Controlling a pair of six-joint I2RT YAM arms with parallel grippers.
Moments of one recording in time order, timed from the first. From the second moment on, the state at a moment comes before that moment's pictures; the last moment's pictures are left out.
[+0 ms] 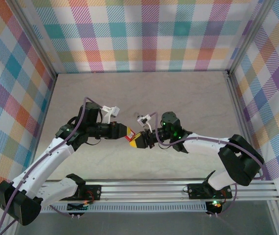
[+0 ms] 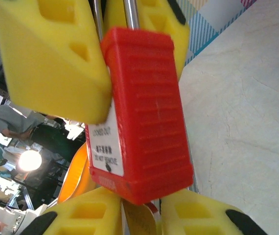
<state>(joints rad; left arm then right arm) -0.51 1.00 0.92 -0.57 0.68 -0.59 0.78 1.47 0.66 0.62 -1.01 0.68</state>
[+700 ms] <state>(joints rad) -0.51 0.78 0.64 -0.19 0.48 -0.93 0.76 1.27 0.49 0.66 -0.74 0.68</state>
